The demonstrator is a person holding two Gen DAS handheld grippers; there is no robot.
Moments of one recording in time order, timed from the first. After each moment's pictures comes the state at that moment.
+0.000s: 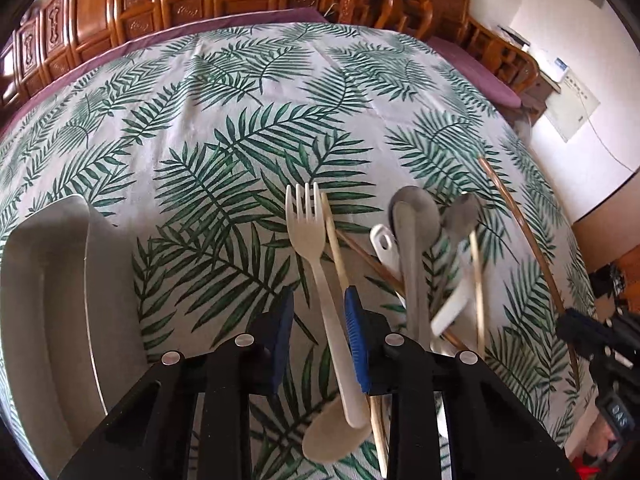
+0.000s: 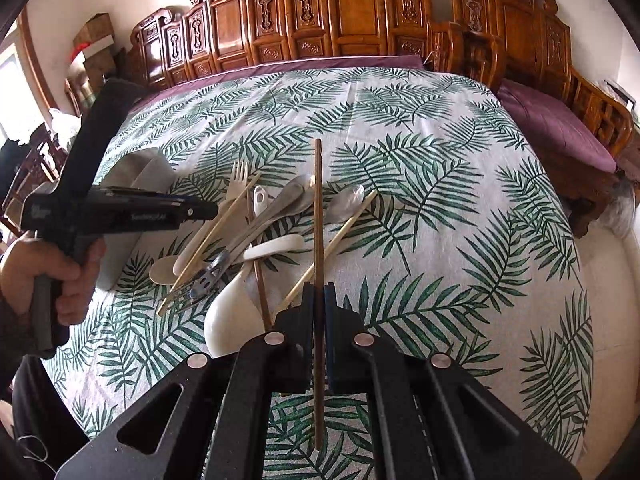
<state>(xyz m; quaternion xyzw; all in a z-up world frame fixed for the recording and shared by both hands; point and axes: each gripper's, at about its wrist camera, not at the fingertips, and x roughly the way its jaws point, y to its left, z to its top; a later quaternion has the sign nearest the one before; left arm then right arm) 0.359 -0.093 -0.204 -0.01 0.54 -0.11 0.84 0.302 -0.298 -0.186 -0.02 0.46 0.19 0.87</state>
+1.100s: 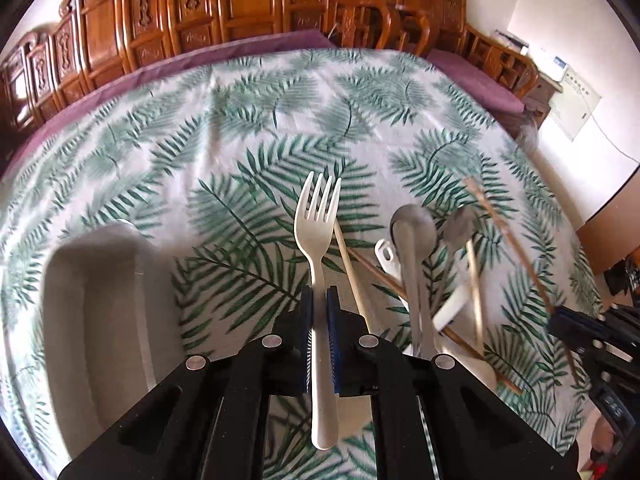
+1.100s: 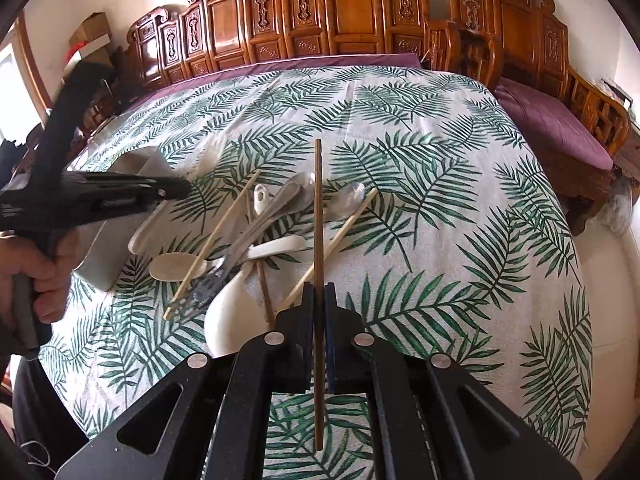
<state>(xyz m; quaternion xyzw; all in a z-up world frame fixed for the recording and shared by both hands) 0.340 -0.090 -0.165 0.02 0.50 -0.09 0.86 0.299 -0.292 -0.182 -0.02 0.46 0.19 0.87</state>
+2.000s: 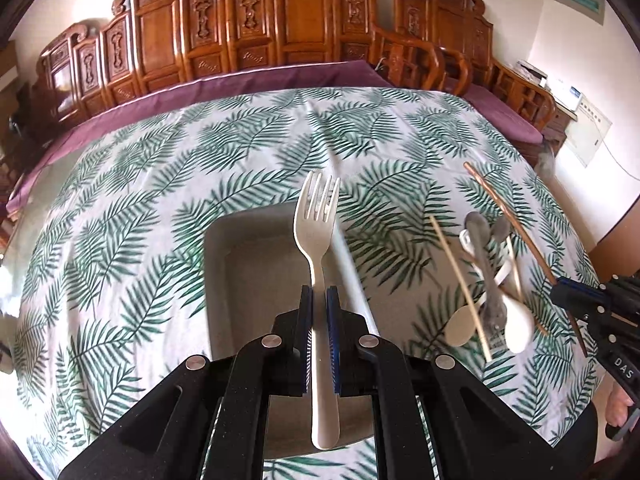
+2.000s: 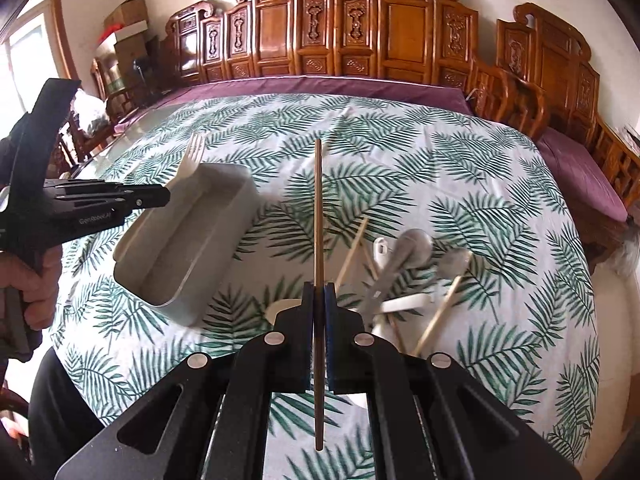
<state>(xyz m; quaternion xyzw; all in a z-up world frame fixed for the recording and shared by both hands) 0.283 0.036 -0.118 0.01 0.46 -0.04 0.88 0.277 -0.177 -0.130 -0.06 0.43 0.23 0.87</state>
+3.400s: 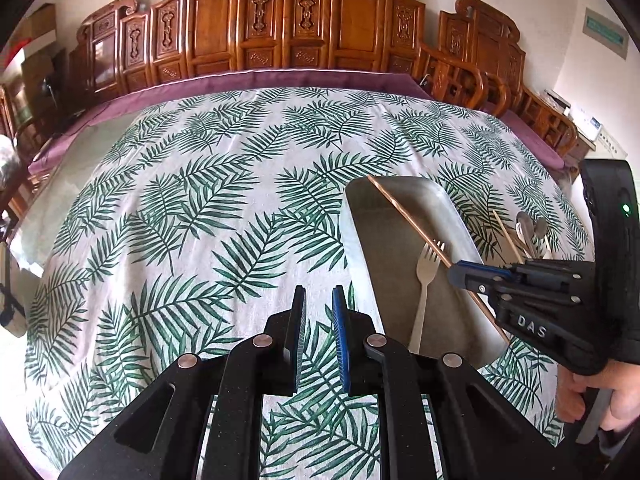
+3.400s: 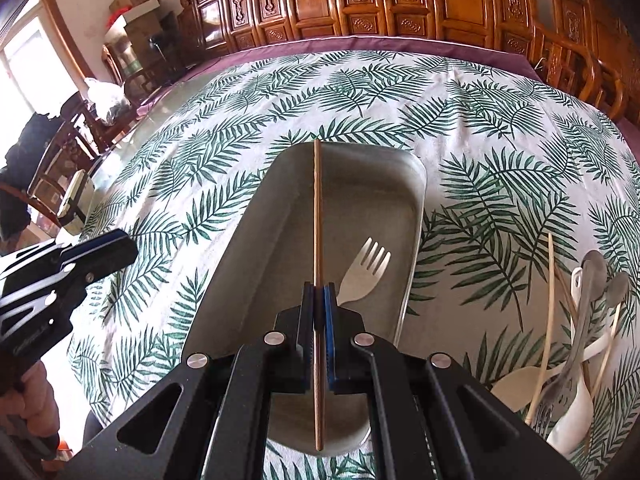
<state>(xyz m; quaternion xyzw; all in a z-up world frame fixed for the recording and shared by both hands) 0.233 0.150 -0.121 -0.03 0.45 -0.01 0.89 0.319 0.001 -0.176 -0.02 0.50 0.27 0.82</state>
